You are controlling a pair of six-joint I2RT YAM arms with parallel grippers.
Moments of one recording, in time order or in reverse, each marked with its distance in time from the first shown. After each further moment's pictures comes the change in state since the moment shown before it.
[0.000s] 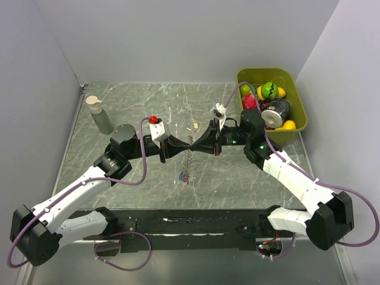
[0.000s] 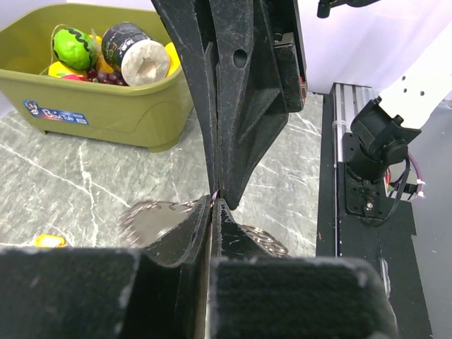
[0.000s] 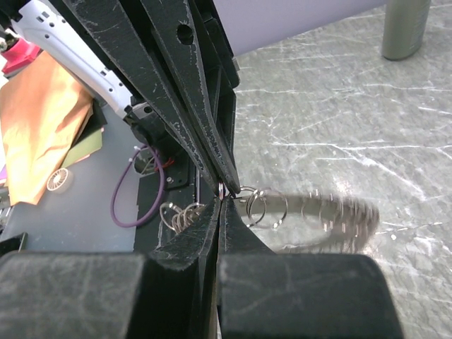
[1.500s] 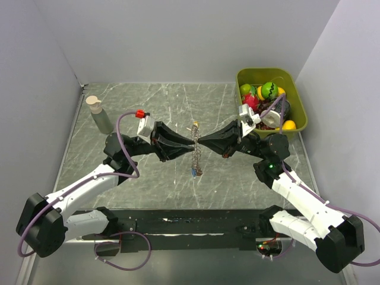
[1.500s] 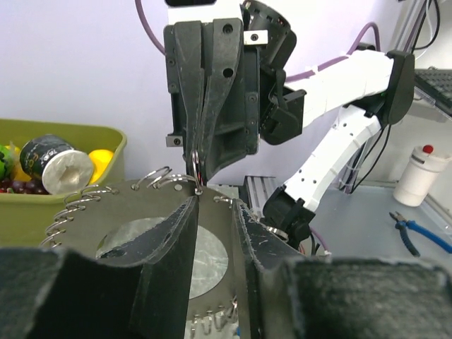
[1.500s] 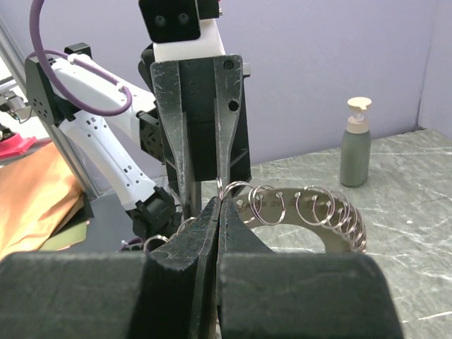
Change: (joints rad) left arm 0.022 0.093 -0.094 0.709 0.179 -0.507; right arm -0.009 -0.228 -0.234 0.618 0.177 0.329
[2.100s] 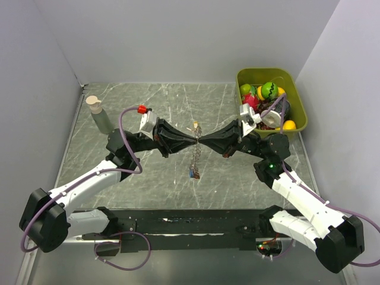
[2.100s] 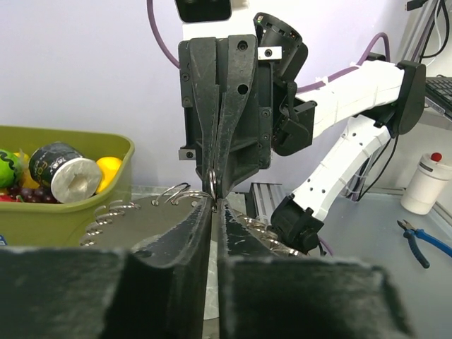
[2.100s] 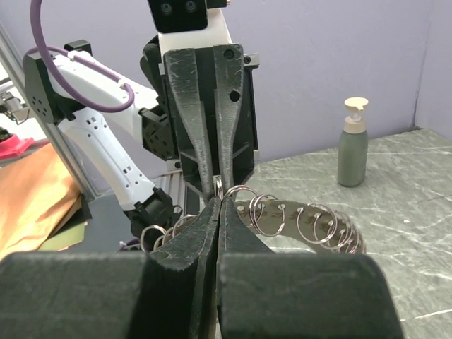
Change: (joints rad) left arm -0.005 0.050 0.050 0.015 -0.017 -0.007; right arm -0.002 0.000 0.000 0.000 0.001 0.000
